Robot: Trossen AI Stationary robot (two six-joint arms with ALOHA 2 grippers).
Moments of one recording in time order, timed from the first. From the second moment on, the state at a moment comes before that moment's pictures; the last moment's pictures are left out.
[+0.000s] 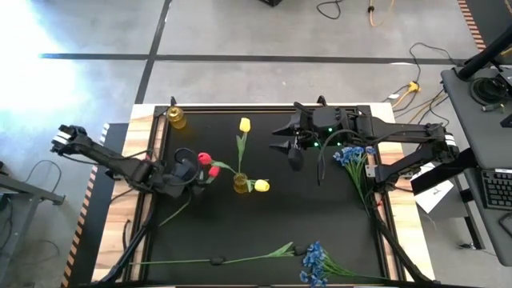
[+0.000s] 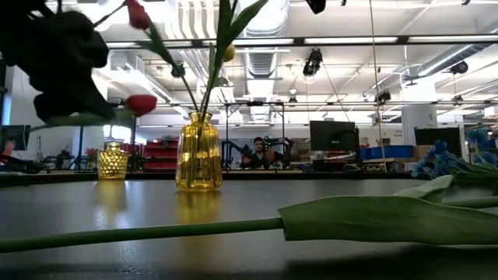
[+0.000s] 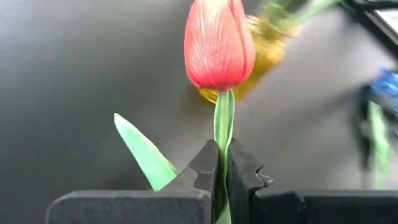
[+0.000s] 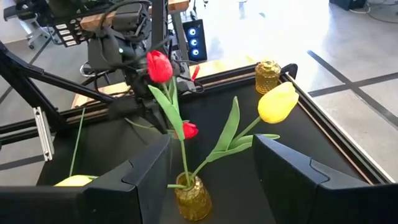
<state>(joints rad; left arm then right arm) -0.40 0.80 0.42 -0.43 -0.46 -1.02 -0.06 1.35 1.40 -0.41 0.05 0.17</state>
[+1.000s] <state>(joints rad) -0.38 0.86 0.55 0.49 -0.43 0.00 -0.06 1.35 1.40 -0.40 0.06 0.17</state>
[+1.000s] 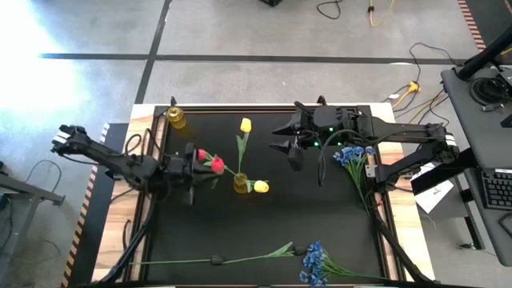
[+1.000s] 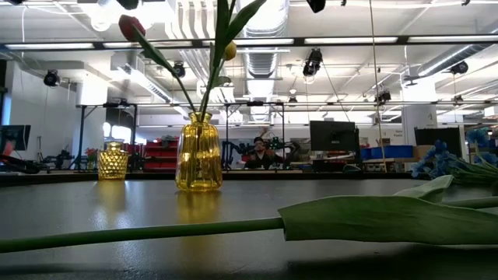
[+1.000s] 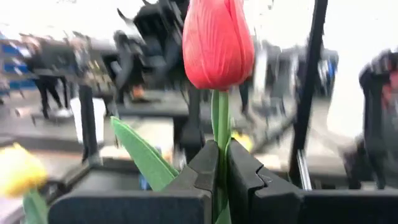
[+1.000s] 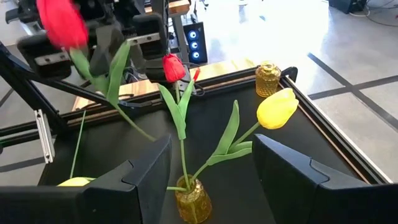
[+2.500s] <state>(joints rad) -0.17 1.21 0.55 0.94 -0.33 -0.01 -0.05 1.32 1.40 -0.42 0.05 0.24</state>
